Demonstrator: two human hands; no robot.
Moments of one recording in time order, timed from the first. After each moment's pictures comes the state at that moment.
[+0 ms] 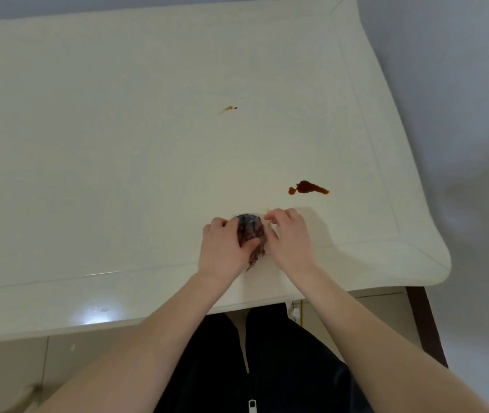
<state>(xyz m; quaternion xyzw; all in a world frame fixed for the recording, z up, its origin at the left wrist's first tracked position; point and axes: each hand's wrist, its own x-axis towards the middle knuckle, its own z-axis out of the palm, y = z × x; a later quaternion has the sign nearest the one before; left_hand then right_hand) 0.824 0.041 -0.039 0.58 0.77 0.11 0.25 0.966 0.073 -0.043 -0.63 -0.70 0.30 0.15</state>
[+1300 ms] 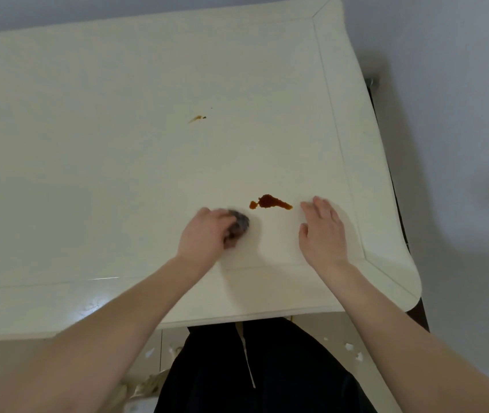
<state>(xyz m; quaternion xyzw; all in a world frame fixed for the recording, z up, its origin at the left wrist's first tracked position) 0.872 0.100 -0.037 0.71 0.68 0.04 0.19 1.109 0.143 -0.065 -0.65 -0.74 0.19 0.02</state>
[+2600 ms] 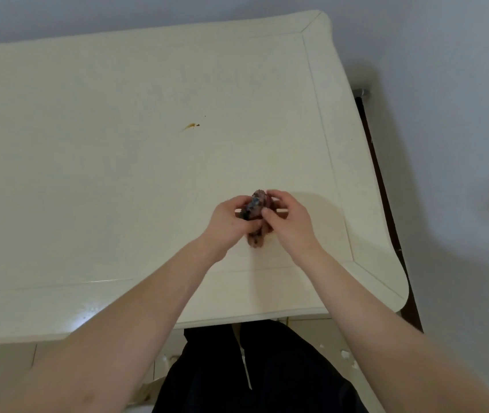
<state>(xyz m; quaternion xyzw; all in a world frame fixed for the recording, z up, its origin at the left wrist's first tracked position) 0.933 0.130 0.000 0.35 0.64 0.35 0.58 1.070 0.153 -0.018 -0.58 -0.51 0.55 0.32</state>
